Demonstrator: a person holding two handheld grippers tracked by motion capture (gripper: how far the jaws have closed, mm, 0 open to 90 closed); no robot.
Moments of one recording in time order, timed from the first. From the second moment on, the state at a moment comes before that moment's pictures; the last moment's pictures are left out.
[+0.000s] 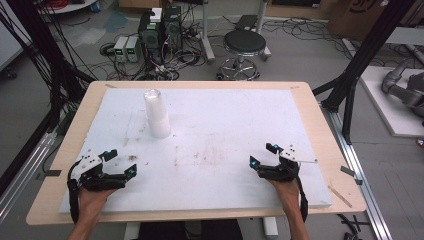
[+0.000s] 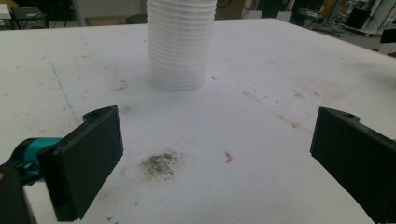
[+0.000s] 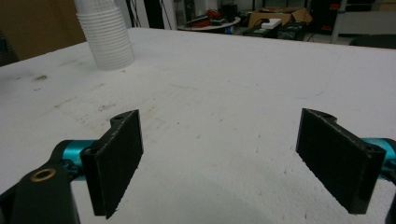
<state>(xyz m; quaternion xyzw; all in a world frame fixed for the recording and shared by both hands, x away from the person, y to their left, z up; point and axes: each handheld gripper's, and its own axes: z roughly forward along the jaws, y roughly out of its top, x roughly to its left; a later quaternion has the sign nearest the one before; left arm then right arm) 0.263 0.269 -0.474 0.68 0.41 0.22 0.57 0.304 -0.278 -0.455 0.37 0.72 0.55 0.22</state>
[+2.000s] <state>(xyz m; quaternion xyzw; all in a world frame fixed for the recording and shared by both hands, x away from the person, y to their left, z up) 0.316 0.267 -0.359 0.68 0.35 0.24 0.60 0.304 -0.277 -0.455 0.36 0.72 0.55 0.22</state>
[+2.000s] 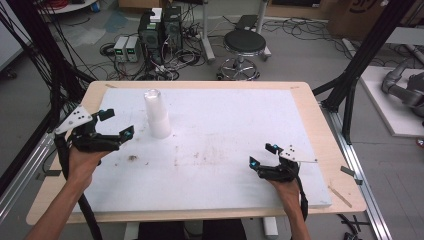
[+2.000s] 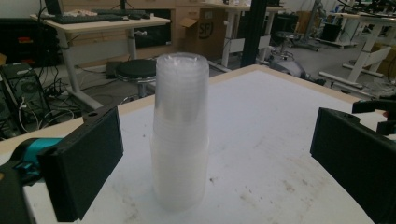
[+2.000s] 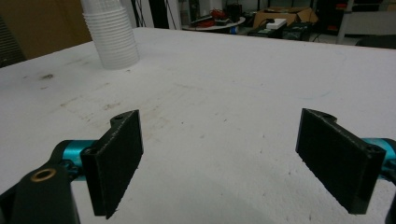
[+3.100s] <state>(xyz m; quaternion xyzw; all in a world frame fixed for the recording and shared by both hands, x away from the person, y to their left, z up) 0.424 0.229 -0.300 0.77 0.30 0.18 0.53 0.303 -0.278 -0.455 0.36 0.72 0.55 0.22</state>
